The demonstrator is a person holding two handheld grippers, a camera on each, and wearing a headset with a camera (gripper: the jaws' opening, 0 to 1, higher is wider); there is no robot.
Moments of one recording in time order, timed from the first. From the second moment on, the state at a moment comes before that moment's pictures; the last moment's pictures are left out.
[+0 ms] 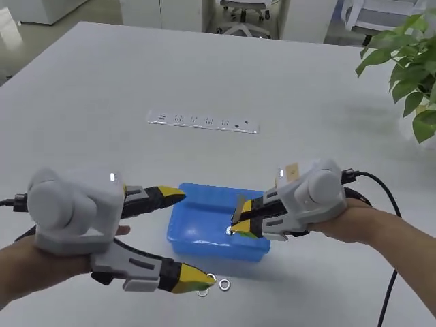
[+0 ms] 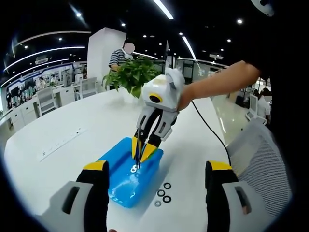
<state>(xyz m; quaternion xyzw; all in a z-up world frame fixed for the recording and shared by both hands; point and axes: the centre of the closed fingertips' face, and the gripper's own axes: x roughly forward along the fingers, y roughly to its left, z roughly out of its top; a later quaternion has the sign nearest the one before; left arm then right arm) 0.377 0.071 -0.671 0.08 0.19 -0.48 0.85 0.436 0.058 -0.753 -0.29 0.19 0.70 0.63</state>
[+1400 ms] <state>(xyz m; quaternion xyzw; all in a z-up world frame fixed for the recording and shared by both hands) 0.446 0.041 -0.701 0.16 0.19 -0.52 0.82 0.437 0.063 -0.769 -0.30 0.20 0.71 0.61</state>
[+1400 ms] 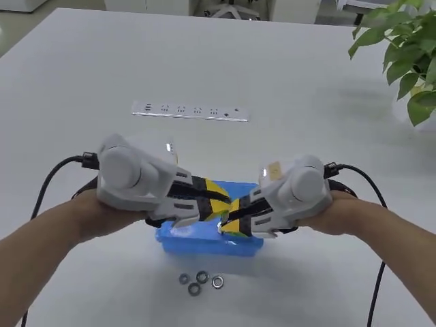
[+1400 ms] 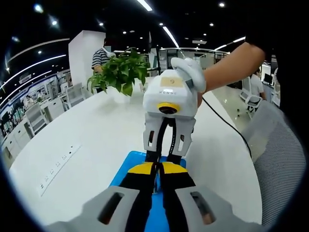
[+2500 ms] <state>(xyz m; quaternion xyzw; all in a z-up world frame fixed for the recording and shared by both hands) 0.436 0.032 -0.681 0.17 0.17 -0.53 0.81 0.433 0.057 -0.749 -0.28 0.20 0.70 0.63</state>
